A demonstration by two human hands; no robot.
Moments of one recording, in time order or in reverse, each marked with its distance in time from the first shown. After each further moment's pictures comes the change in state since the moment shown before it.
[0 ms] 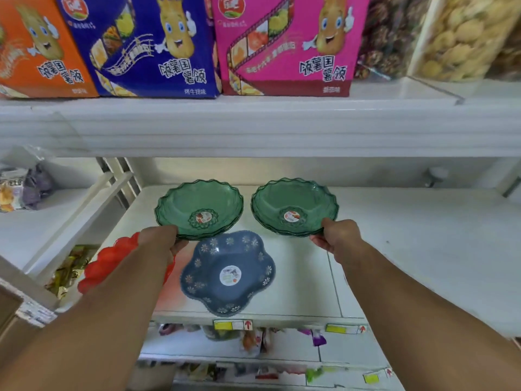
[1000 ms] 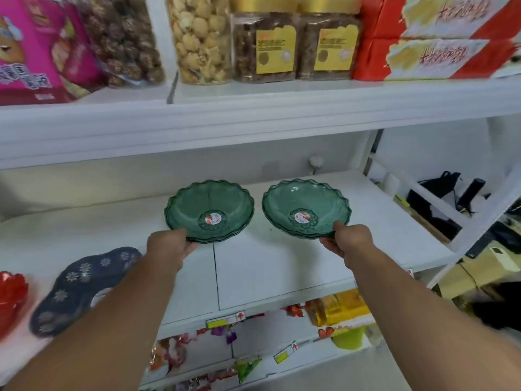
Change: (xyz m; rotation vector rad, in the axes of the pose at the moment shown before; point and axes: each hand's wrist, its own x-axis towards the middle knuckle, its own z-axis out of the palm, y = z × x) left_hand -0.193 -0.100 0.228 0.081 -0.335 -0.017; right_hand 0.017 0.004 -0.315 0.160 0.304 -0.024
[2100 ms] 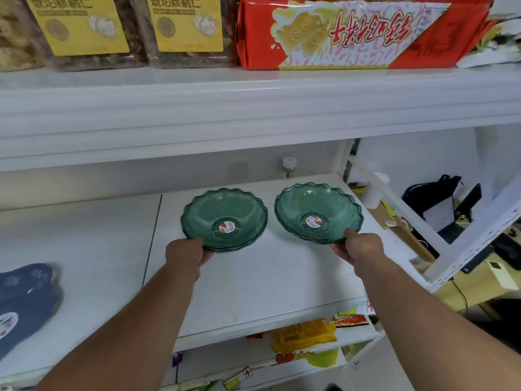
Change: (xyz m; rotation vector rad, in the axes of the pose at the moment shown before) left_hand -0.007 -0.074 0.205 0.000 0.081 -0.043; right_hand 0.175 -0.033 -0.108 0.012 0.030 0.069
